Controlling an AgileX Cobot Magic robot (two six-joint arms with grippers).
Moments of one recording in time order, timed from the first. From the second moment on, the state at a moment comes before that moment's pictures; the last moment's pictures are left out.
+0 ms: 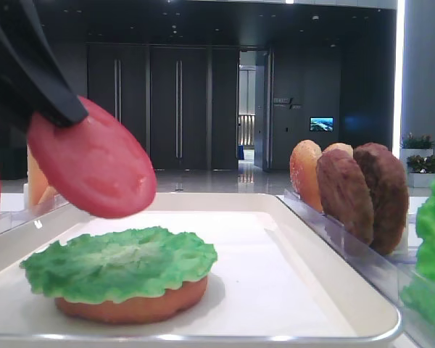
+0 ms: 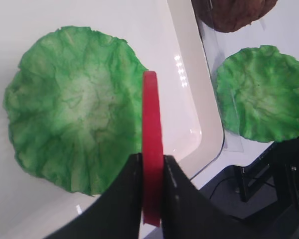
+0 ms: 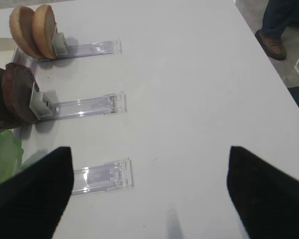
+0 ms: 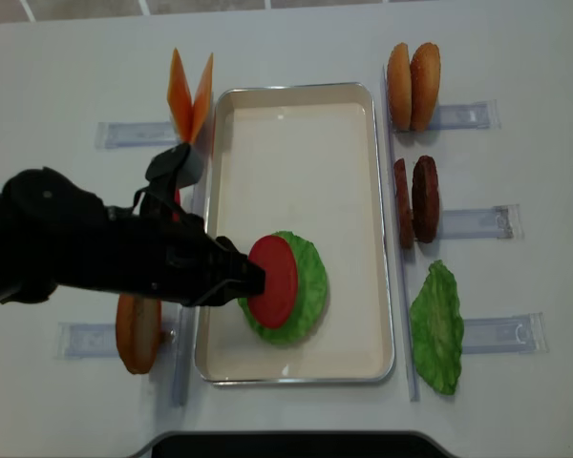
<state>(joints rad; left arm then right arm) -0.44 1.41 -0.57 -1.18 0.57 0.73 -0.03 -0.01 -0.51 0.01 1.13 0.05</state>
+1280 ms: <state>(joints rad) -0.44 1.60 -0.57 -1.49 0.60 1.11 -0.03 -0.01 -0.51 0.01 1.13 0.05</state>
